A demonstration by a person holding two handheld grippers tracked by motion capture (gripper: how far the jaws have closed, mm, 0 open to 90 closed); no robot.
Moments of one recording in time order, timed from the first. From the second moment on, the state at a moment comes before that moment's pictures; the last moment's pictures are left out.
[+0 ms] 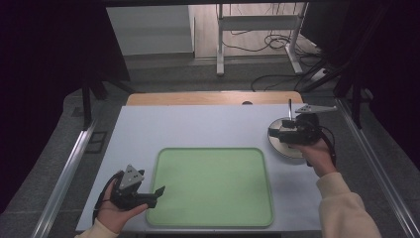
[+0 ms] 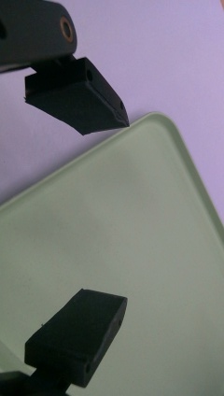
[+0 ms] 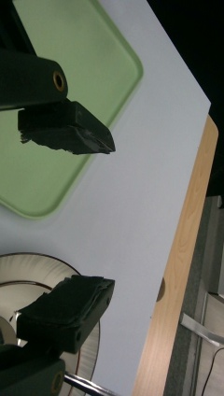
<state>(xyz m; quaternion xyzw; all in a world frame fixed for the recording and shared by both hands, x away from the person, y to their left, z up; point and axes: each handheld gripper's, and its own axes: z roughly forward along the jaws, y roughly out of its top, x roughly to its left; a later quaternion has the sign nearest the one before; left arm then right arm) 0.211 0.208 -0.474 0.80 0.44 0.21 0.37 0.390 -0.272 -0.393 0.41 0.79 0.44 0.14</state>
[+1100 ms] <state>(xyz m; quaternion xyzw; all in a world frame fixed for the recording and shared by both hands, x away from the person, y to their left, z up) 0.212 0.207 -0.475 0.80 0.44 0.20 0.37 0.456 -0.307 -0.403 0.48 0.76 0.41 0.16</state>
